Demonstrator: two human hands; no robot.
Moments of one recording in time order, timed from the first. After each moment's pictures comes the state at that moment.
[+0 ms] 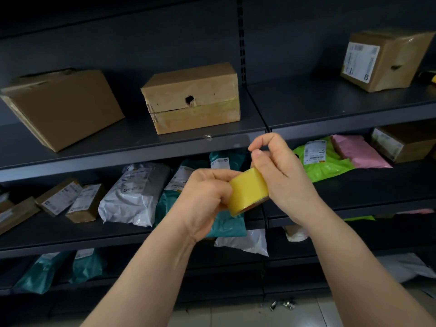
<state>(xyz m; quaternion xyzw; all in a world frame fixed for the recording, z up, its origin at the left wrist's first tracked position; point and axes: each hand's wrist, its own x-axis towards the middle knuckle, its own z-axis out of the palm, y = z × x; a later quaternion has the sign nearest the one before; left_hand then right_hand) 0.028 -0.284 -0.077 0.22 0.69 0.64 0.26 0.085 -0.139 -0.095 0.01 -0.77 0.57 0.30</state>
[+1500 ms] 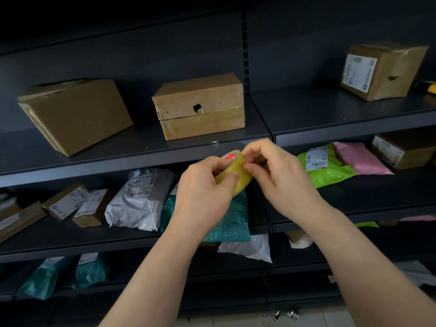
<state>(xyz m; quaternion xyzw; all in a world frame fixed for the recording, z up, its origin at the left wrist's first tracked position) 0.034 -0.292 -0.066 0.25 0.84 0.49 -0.03 0.081 -0.140 -0.090 0.07 -0.86 0.31 0.39</state>
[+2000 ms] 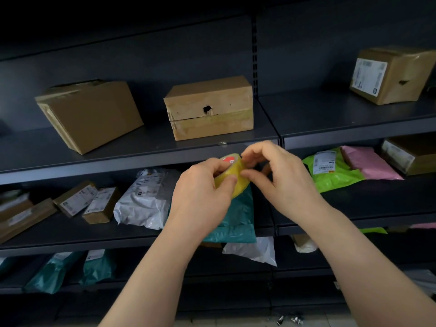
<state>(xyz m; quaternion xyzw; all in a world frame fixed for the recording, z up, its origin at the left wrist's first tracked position) 0.038 -0.313 -0.056 0.27 0.87 0.41 -0.06 0.077 -0.149 -0.087 0.08 -0.87 0.32 0.38</state>
